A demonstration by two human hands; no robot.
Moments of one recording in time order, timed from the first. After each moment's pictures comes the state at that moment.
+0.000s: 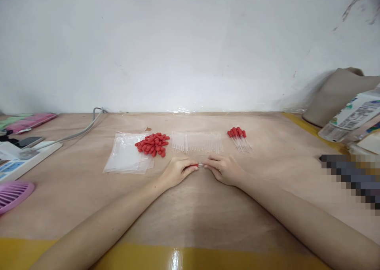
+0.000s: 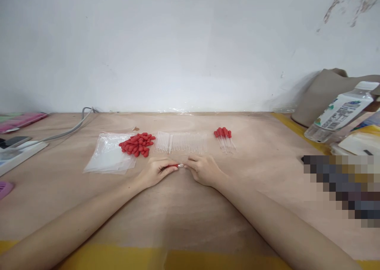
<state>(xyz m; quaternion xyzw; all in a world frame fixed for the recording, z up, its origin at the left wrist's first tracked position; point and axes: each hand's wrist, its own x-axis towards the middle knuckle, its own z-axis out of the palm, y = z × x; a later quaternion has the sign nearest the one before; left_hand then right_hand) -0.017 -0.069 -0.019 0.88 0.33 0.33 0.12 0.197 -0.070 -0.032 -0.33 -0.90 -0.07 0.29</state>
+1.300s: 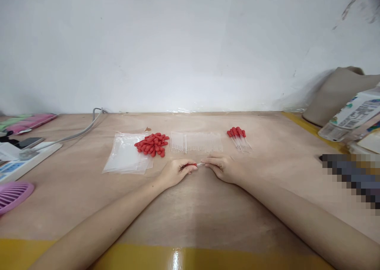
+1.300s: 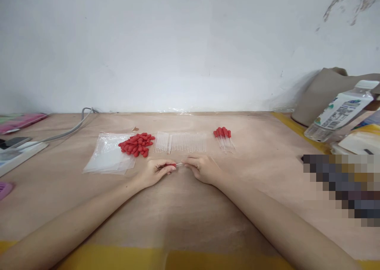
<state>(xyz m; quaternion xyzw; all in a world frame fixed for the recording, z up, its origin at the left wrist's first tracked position) -0.020 -0.072 -0.024 0.83 0.37 0.33 0.26 0.199 -0.064 -0.033 -0.28 -0.89 0.04 0.36</state>
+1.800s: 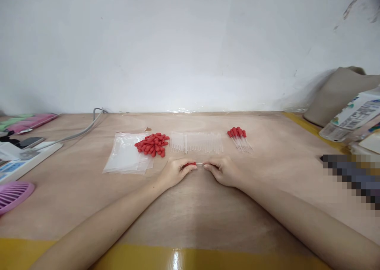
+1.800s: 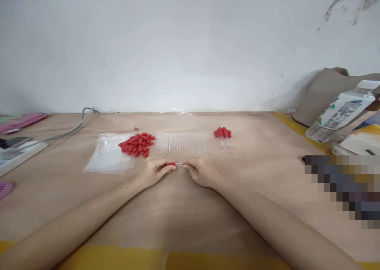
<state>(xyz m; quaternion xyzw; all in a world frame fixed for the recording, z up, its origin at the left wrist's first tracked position) -0.020 -0.069 -0.027 0.83 0.37 0.38 0.17 0.191 -0.076 -0.029 -0.36 -0.85 0.17 0.35</state>
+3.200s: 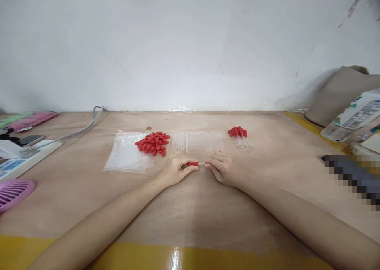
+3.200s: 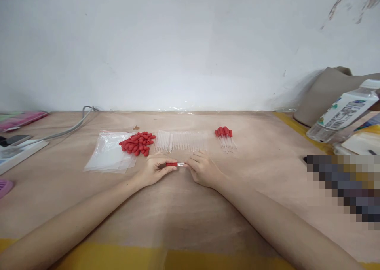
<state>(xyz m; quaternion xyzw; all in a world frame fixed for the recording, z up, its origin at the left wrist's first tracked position) -0.019 -0.069 -0.018 0.86 0.34 0.36 0.13 0.193 -0.069 -0.033 -0.26 -0.89 -0.09 0.35</state>
